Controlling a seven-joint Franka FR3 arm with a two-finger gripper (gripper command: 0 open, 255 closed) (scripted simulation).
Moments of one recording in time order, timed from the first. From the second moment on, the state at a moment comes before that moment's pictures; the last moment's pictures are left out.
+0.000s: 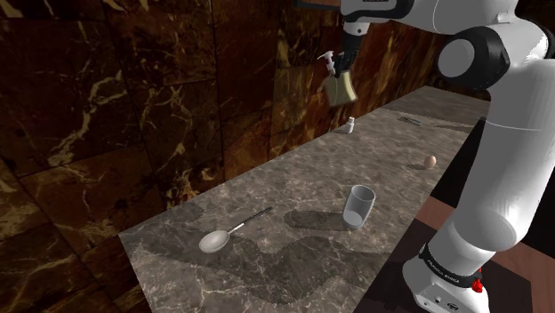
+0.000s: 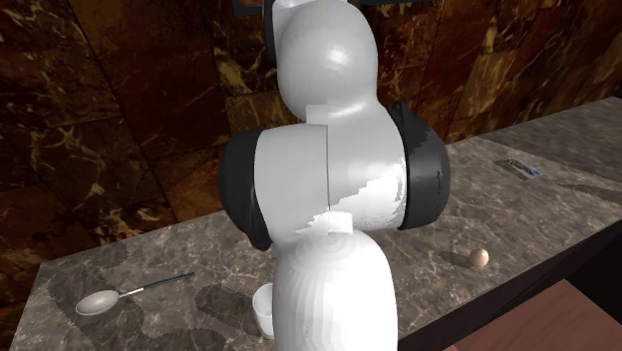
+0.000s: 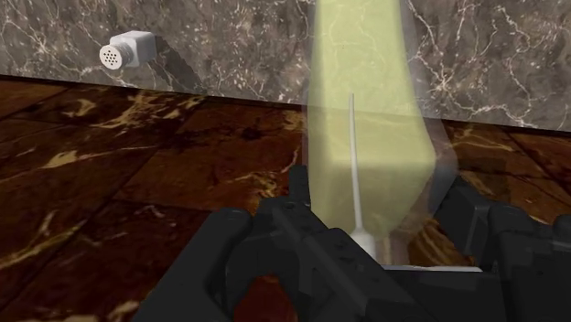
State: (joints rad) arm -0.17 0.27 -0.37 -1.33 0.07 1.76 -0.52
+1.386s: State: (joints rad) arm 0.02 -0.09 -0.25 -1.77 -0.10 1.84 -0.21
